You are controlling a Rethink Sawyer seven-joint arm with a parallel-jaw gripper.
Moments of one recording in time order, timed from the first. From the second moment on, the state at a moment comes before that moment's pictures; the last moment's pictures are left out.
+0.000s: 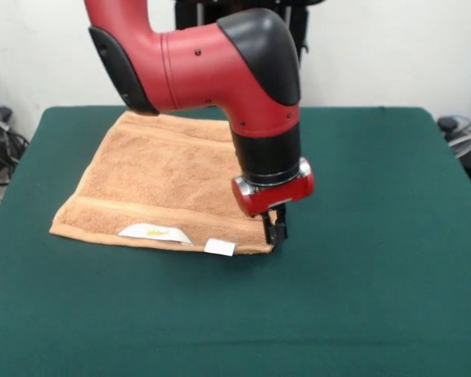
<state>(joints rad) -0.55 -0.39 0.42 1.60 -0.46 0.40 1.42</state>
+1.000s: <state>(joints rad) -0.44 -0.51 0.42 1.35 -0.34 0.76 1.42</state>
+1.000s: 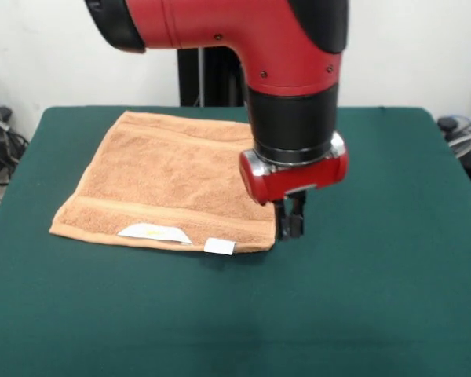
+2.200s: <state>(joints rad) -0.44 -0.38 0.41 1.39 -0.41 0.52 1.42</state>
